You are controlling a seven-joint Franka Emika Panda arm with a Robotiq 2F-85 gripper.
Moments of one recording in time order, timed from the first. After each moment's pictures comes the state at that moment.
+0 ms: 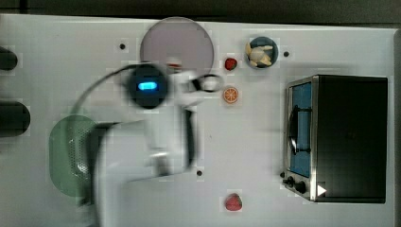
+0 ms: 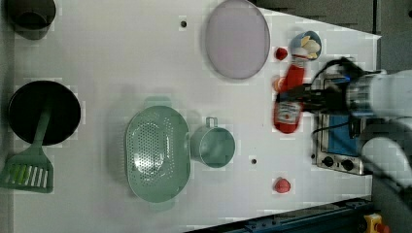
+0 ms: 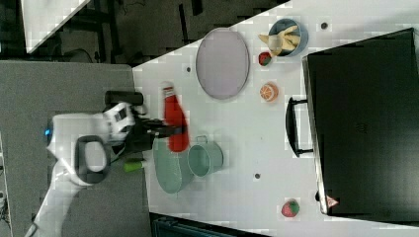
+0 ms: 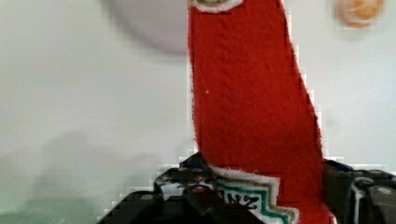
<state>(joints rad) -0.09 0.08 0.23 -2.13 0.01 0.59 -0.27</state>
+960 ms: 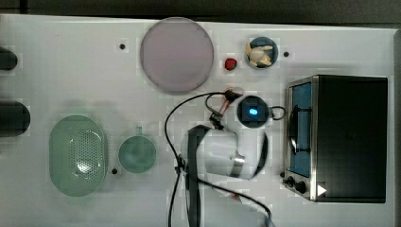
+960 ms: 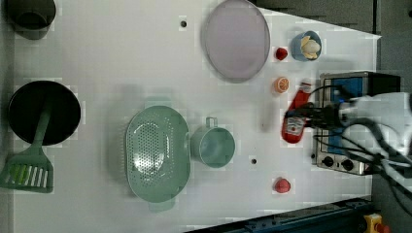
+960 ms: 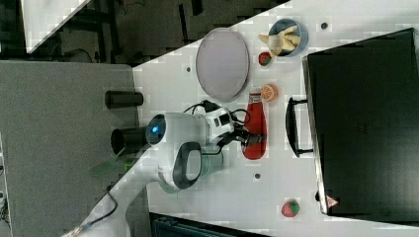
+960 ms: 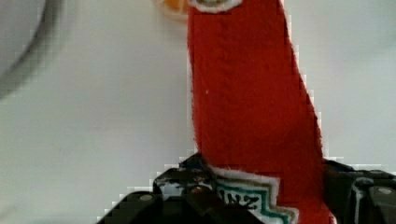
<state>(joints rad) -0.18 0.30 0.03 -2.32 0.00 0.92 -0.47</state>
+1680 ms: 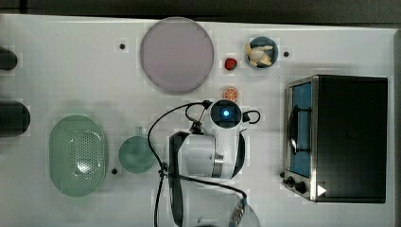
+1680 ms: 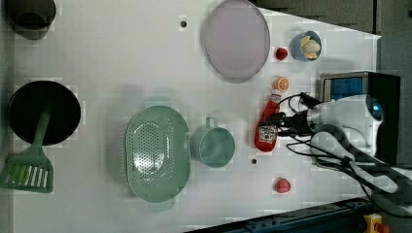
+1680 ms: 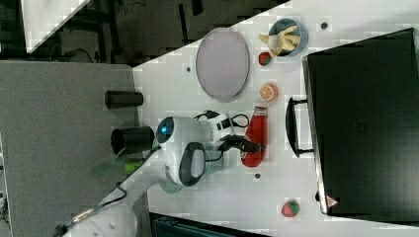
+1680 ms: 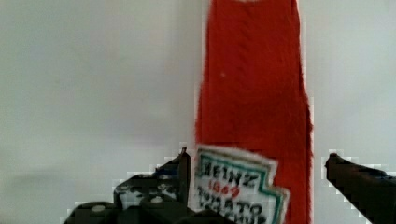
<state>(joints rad) -0.13 0.35 0.06 -2.35 0.01 0.93 -0.47</state>
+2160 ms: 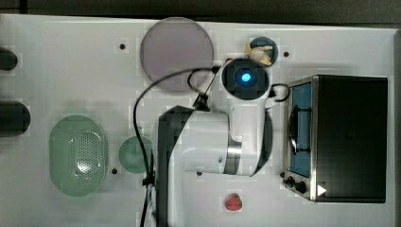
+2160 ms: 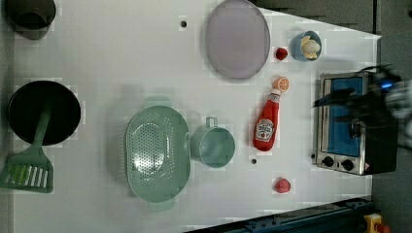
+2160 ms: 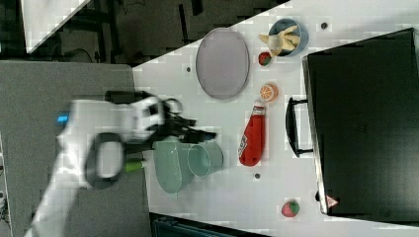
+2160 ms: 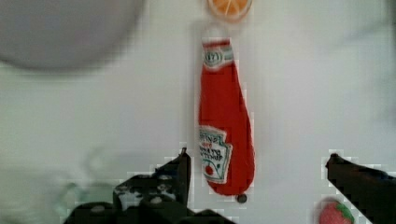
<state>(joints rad) -0.14 0.05 0.07 -2.07 0.01 0.41 -0.38</state>
